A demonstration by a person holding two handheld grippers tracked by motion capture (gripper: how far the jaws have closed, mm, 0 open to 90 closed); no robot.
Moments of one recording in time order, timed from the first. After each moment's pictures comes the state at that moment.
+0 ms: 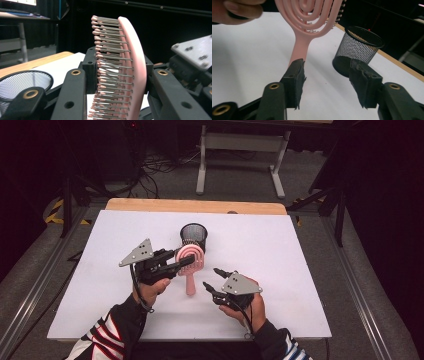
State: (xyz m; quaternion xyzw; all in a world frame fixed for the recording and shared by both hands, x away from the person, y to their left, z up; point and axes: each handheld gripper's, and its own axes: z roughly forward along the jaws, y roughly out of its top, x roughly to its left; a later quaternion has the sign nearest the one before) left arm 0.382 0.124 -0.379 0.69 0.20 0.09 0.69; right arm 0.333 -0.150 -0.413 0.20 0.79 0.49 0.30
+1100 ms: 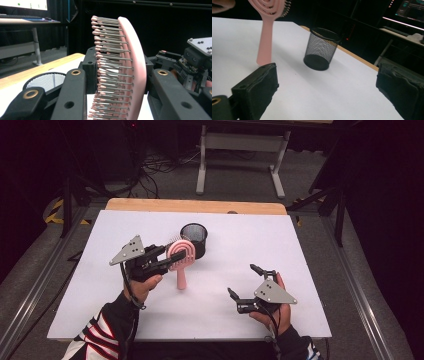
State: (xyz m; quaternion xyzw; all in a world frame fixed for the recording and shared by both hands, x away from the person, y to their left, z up) left arm 0.384 0.142 -0.366 0.69 0.20 0.13 0.68; right arm 0.319 -0.217 -0.417 0.23 0.74 0.51 0.36
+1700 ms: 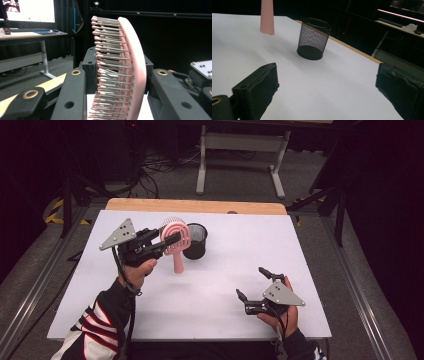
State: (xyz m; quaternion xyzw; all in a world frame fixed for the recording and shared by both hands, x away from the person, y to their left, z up) left arm 0.401 0.151 -0.328 0.67 0.20 0.16 0.70; right arm 0.317 -0.238 -0.427 0.26 0.74 0.51 0.36
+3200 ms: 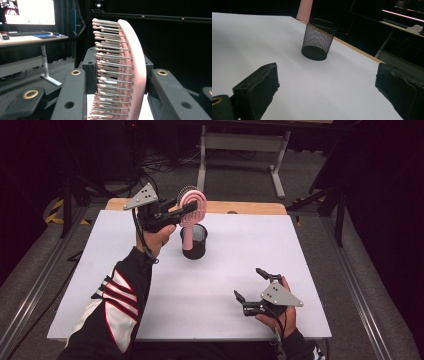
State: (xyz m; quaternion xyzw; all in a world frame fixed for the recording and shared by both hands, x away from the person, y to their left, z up) left arm 0.464 0.113 -0.286 0.68 0.20 0.16 0.69; right arm 0.316 -0.233 -0.428 0.25 0.75 0.51 0.35
